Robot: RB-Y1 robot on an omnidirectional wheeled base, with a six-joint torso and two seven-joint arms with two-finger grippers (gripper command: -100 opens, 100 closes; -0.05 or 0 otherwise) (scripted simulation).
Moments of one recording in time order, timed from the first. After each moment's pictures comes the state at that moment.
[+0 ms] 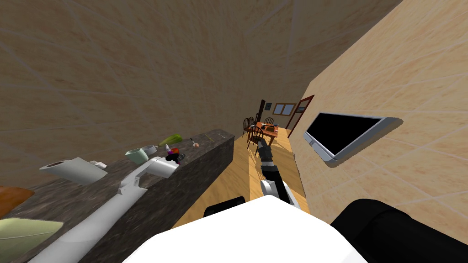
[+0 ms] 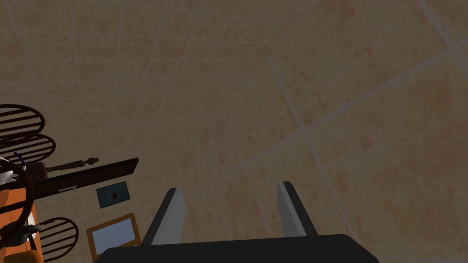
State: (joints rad) left arm -0.22 0.73 -0.21 -1.74 0.06 1.16 -0.44; right arm 0.51 0.00 -0.03 -2.23 0.04 -0.43 0.00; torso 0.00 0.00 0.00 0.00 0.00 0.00
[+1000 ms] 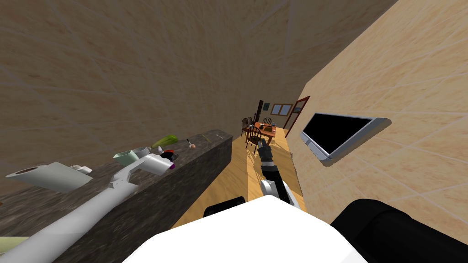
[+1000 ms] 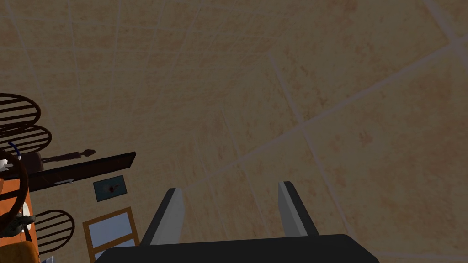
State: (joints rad) left arm -0.28 0.86 -0.27 -1.63 0.12 1.16 -0.46; right arm 0.51 0.00 -0.03 -2.23 0.04 -0.43 0.00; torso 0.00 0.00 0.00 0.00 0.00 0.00
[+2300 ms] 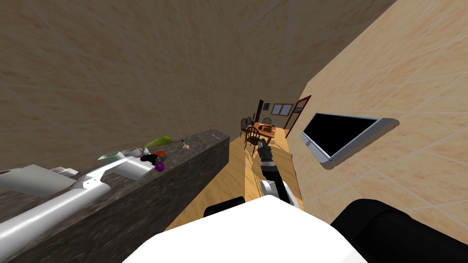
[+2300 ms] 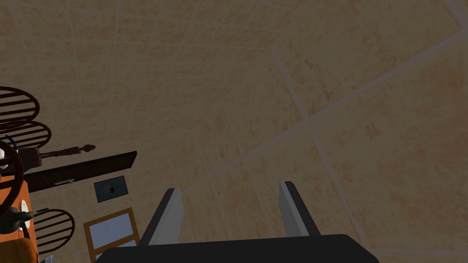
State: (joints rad) left arm -0.35 1.09 -0.44 -1.33 0.35 0.83 -0.43; right arm 0.51 0.00 -0.03 -2.23 0.04 -0.43 0.00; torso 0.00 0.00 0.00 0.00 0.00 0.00
